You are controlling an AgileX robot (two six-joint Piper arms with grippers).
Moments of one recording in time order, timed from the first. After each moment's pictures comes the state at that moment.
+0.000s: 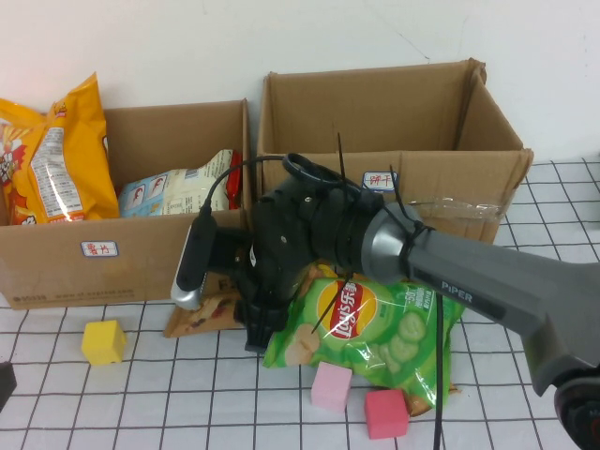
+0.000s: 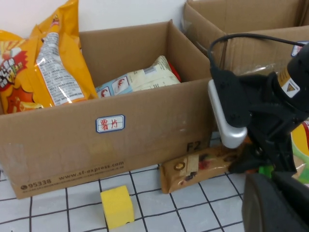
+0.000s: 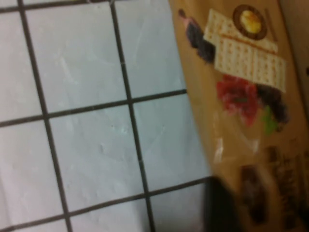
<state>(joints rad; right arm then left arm) 0.80 2.34 -2.01 -0.05 0.89 -0.61 -0.01 0.32 -0.42 -0.69 0.57 0.63</state>
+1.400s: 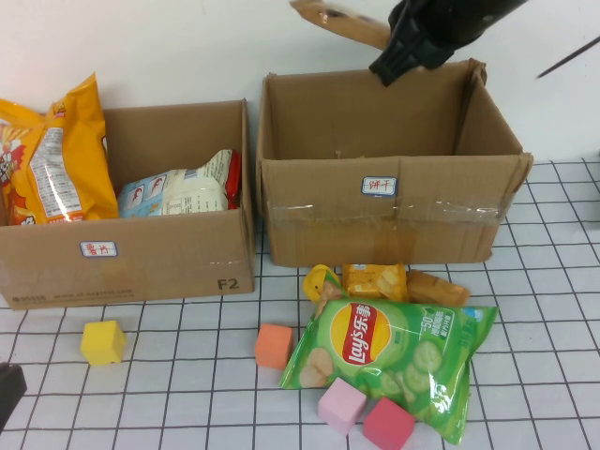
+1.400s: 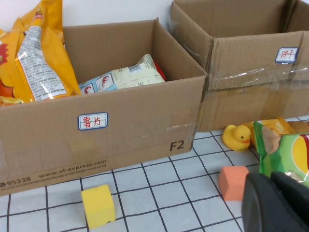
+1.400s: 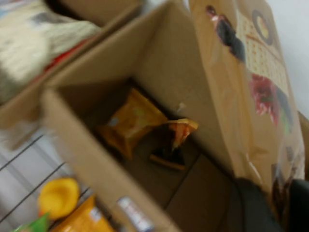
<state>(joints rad) 0.55 1.93 -2.20 -0.14 1.10 -0.30 -0.01 0.31 -0.42 -0.73 0.59 0.63</state>
